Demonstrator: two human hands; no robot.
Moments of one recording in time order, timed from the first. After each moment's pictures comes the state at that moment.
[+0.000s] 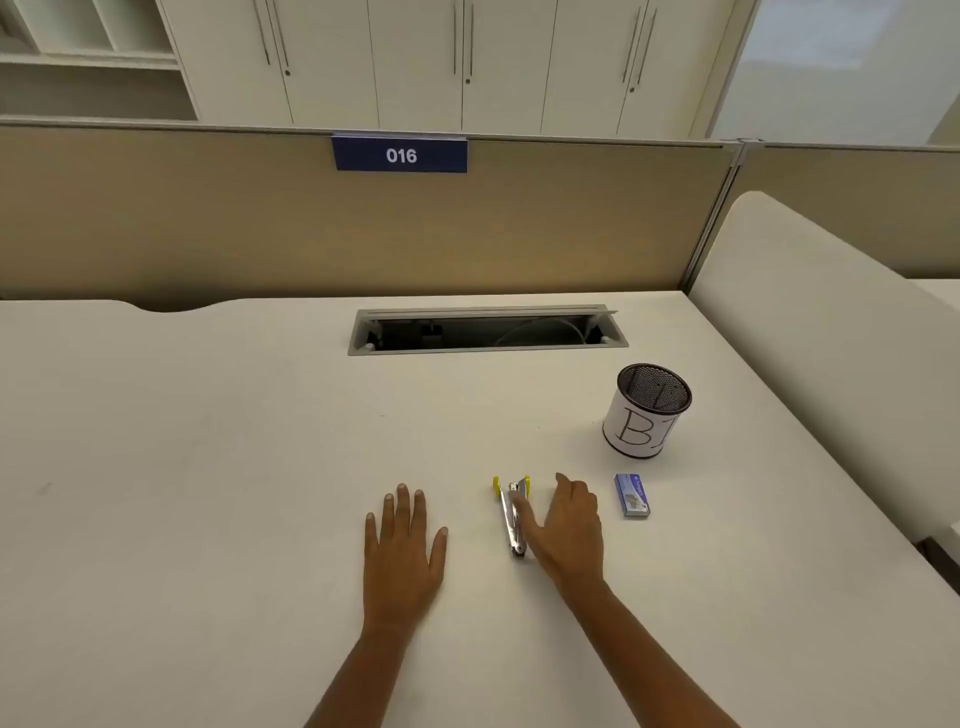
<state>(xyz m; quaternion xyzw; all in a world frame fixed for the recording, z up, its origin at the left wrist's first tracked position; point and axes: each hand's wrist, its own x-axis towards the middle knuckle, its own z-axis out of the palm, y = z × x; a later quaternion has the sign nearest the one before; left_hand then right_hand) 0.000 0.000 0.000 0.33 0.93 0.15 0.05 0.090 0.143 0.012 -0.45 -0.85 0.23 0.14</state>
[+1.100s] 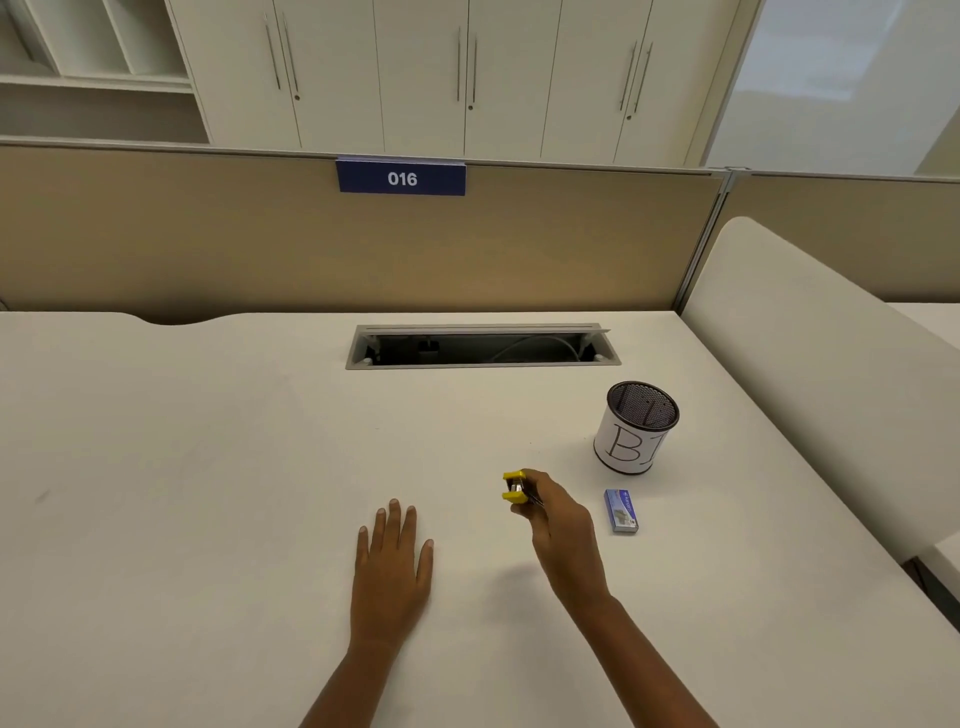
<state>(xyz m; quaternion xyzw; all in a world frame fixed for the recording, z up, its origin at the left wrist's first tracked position) 0.004 -0.002 0.003 0.31 0.94 0.15 0.04 0.108 0.135 0.059 -0.23 -0.82 0.41 0.32</state>
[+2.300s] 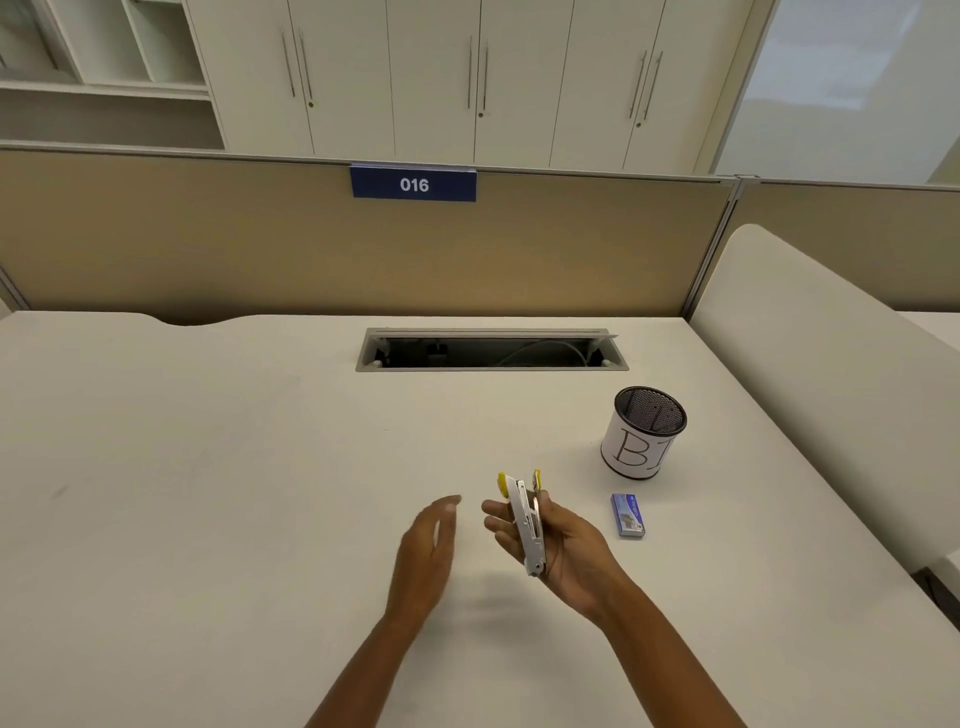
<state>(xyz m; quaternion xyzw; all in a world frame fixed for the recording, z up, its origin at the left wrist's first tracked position) 0.012 0.018 0.022 0.24 0.79 0.55 0.14 0.115 0.134 0.077 -0.22 -0.33 0.92 0.08</state>
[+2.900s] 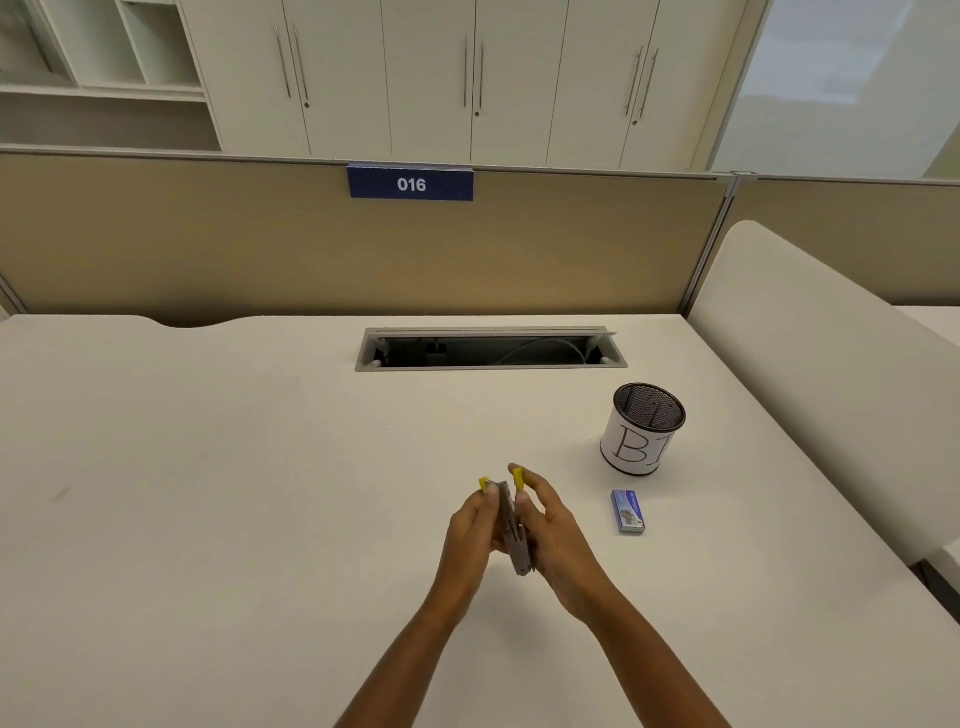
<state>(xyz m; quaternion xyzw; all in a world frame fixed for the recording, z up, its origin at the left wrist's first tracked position) 0.039 0.043 0.059 0.21 0.63 0.68 0.31 0.111 0.119 0.077 -0.23 -0.64 0.72 0.13</state>
